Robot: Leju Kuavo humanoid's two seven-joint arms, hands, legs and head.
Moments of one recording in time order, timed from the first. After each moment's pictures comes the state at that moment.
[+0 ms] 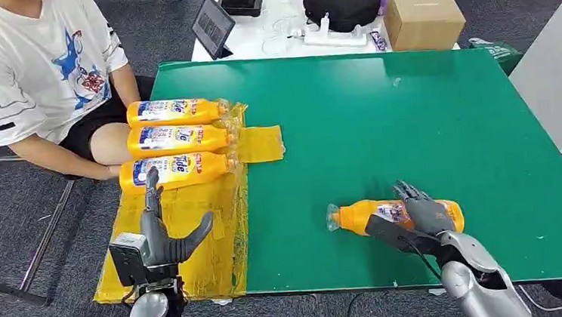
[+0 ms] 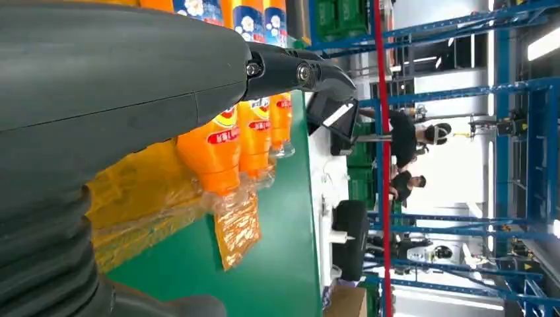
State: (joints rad) left arm -0.10 -0.24 -0.09 -1.28 -0.15 0.21 -0.61; right arm -0.10 -0.33 0.22 -1.29 0.80 0.12 0.00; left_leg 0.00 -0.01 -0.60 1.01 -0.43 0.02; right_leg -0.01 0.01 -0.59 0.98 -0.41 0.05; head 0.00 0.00
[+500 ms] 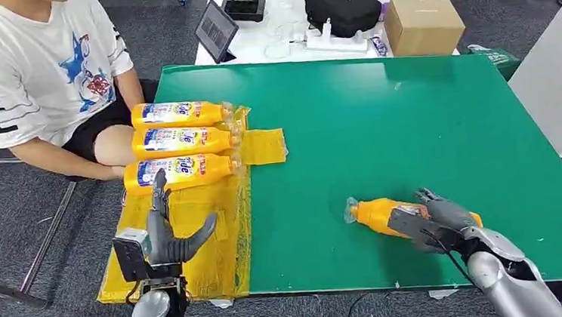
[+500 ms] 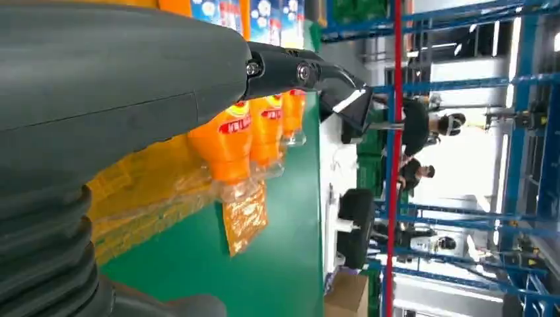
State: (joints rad) left arm -0.12 -0.24 -0.09 -1.22 -0.09 0.16 -0.59; right arm -0.12 -0.46 0.24 -1.26 0.67 0.25 0.07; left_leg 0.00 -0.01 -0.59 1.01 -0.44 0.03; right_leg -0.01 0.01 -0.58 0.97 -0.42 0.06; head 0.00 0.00
